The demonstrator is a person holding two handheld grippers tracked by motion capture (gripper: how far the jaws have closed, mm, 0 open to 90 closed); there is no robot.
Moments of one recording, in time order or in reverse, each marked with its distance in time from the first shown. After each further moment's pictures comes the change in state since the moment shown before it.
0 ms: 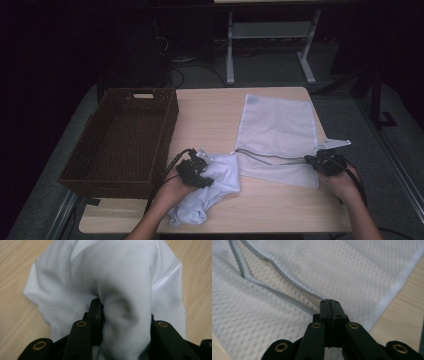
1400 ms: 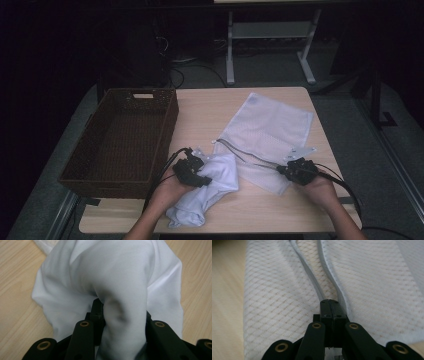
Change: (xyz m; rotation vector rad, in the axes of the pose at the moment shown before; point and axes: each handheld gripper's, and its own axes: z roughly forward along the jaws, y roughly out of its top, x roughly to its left) left arm 0.002 -0.003 -0.012 -0.020 -0.018 -0.010; right arm 0.077 0.020 0.018 0.025 0.176 -0.221
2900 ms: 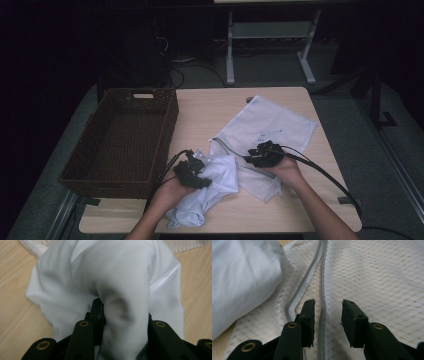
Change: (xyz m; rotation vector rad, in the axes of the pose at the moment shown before) left arm -0.002 -0.003 0.006 0.014 0.008 0.004; right arm 0.007 0.072 0.063 -0.105 0.163 0.000
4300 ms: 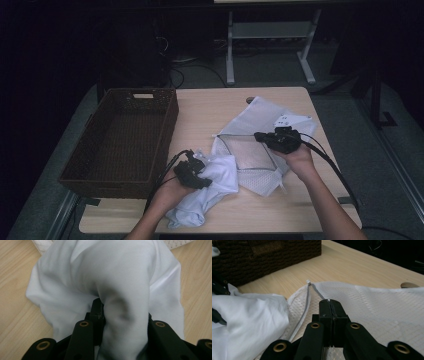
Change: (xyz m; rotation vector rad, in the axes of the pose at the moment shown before) left arm 0.000 0.000 0.000 -0.002 0.005 0.005; right arm -0.012 0.030 -0.072 -0.251 -0.023 0.051
